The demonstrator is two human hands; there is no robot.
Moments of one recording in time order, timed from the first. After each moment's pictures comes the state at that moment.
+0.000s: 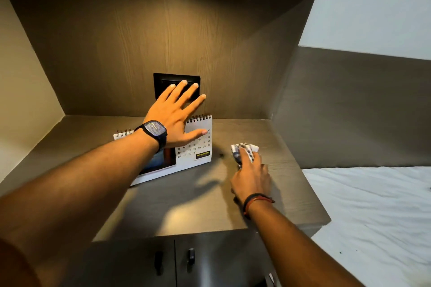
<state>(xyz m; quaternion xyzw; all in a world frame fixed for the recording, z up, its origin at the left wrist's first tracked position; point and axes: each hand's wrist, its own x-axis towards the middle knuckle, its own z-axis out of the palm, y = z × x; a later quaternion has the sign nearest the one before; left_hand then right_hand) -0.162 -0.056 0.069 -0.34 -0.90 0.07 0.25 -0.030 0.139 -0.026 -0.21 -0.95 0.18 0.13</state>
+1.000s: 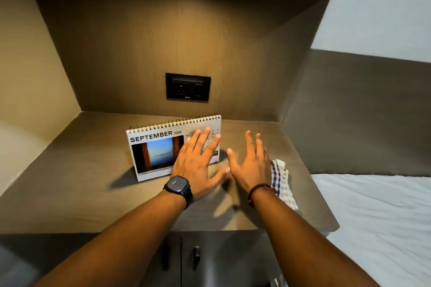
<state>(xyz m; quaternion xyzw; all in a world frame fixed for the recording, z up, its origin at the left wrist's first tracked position) -0.077 -0.029 -0.016 -0.26 -0.93 -0.18 0.19 -0.058 0.134 -0.018 -0.13 -0.94 0.27 0.18</state>
